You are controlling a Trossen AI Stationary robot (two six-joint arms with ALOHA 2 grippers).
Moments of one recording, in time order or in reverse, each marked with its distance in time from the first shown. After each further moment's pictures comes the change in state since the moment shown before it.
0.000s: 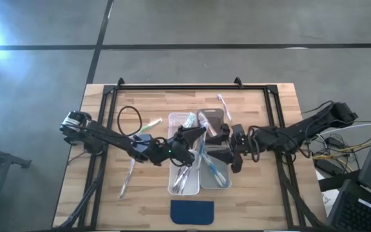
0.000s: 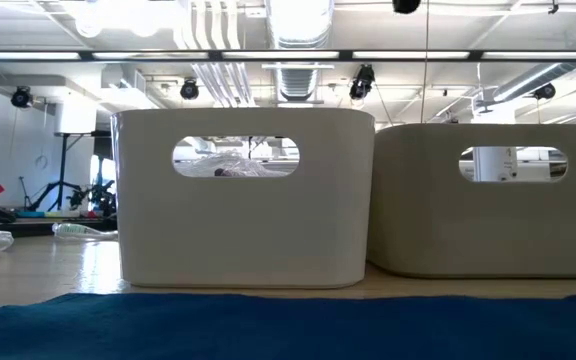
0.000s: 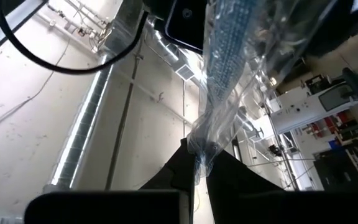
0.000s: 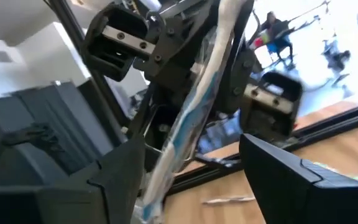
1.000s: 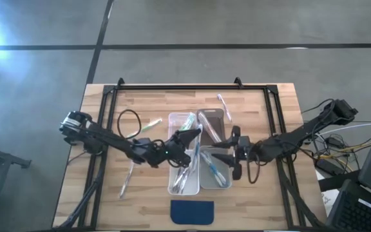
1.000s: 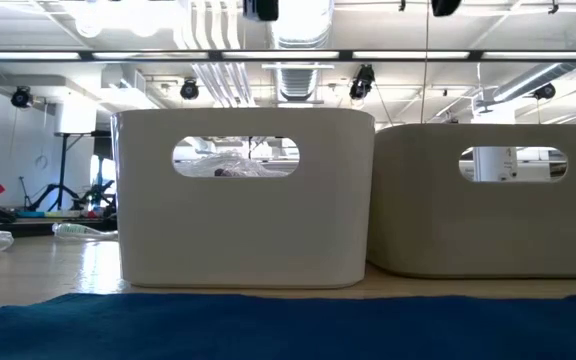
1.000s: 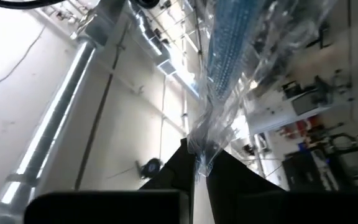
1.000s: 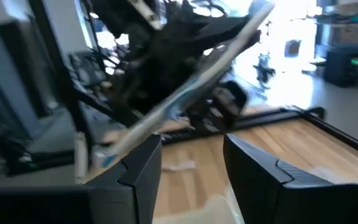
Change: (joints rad) left arm -0.010 0.000 -0.134 0.099 -0.075 -0.116; right arm 0.158 -0.056 -0.032 -0.180 0.337 -0.271
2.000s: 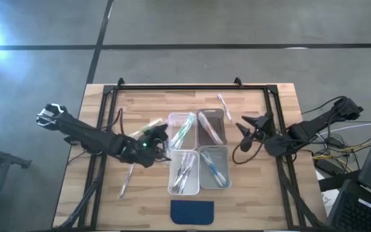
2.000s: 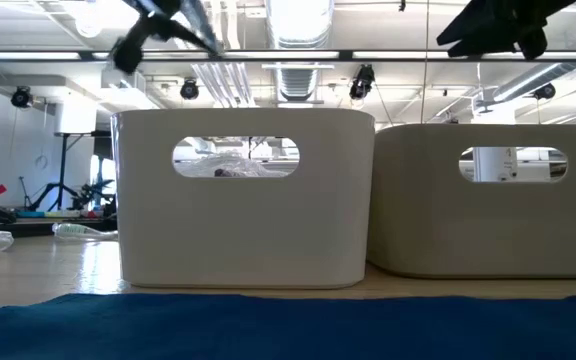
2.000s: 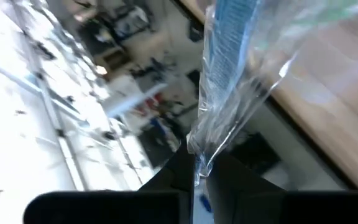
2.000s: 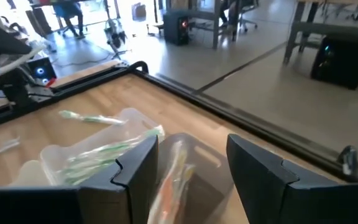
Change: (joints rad) left arm -0.062 -0.348 -0.031 -1.506 -0.396 -1.069; right arm 0.001 -0.305 0.000 -0.925 0.565 0.467
